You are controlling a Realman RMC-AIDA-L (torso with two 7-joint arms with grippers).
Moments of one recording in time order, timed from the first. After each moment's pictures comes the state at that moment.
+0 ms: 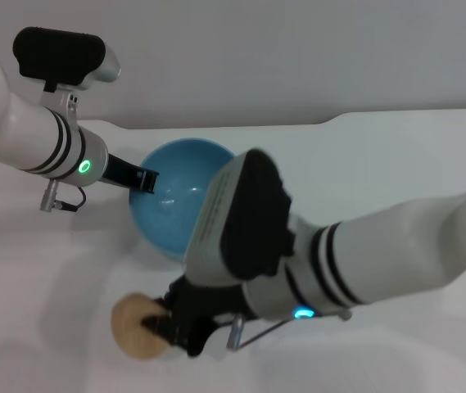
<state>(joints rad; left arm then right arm) -0.77 -2.06 1.43 0.83 2.60 0.93 -2.87 0.52 2.07 -2.11 -1.37 -2.14 -0.87 2.44</state>
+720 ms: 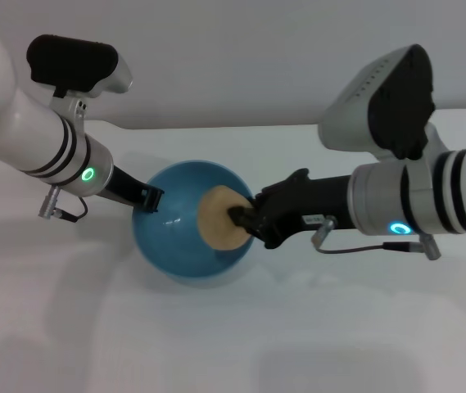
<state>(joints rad) -0.79 -2.06 1.43 0.85 2.61 1.06 -2.87 0.36 2.07 -1.75 -1.48 -2.16 -0.96 2.45</state>
